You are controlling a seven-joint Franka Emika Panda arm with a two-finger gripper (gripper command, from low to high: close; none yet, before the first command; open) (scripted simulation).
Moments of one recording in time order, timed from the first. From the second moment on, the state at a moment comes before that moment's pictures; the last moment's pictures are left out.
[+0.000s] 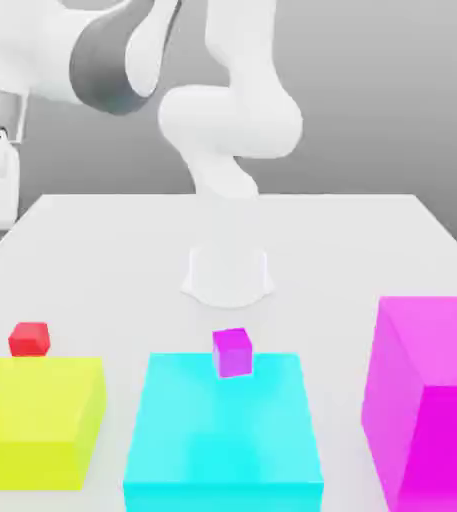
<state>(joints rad) -0.51 -0.21 -0.21 -2.63 -0.11 2.67 1.26</state>
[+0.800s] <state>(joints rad) -0.84 0.29 -0.11 -2.73 0.26 3.01 1.16</state>
